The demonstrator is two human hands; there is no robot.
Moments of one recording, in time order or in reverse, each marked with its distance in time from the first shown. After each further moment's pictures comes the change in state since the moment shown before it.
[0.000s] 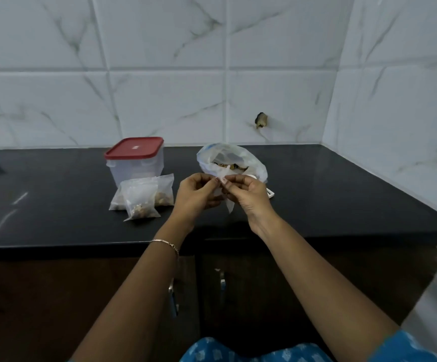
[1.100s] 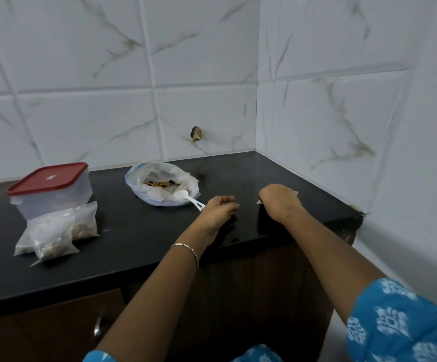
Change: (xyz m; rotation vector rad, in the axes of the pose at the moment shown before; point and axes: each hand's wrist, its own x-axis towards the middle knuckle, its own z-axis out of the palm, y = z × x) left_hand 0.003 -0.023 0.181 0.048 -0.343 -0.293; right_hand 0.013 -0.066 -0.211 -2.046 0.048 -0.156
